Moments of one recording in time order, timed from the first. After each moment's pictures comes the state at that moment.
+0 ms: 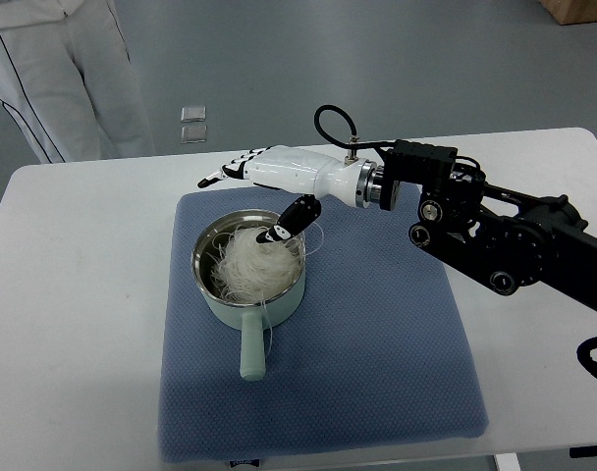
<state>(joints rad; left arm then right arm) 0.00 0.00 -0.02 -0.11 0.02 0.02 0.07 0.92 -0.16 0.57 1.08 -1.77 0.15 0.39</state>
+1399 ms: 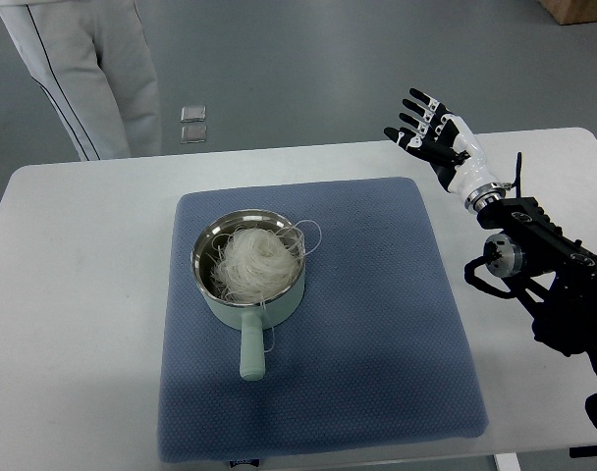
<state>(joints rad) 0.00 0.00 -0.02 -0.11 0.02 0.02 0.07 0.65 -0.16 0.89 0.75 -0.50 0.02 0.35</state>
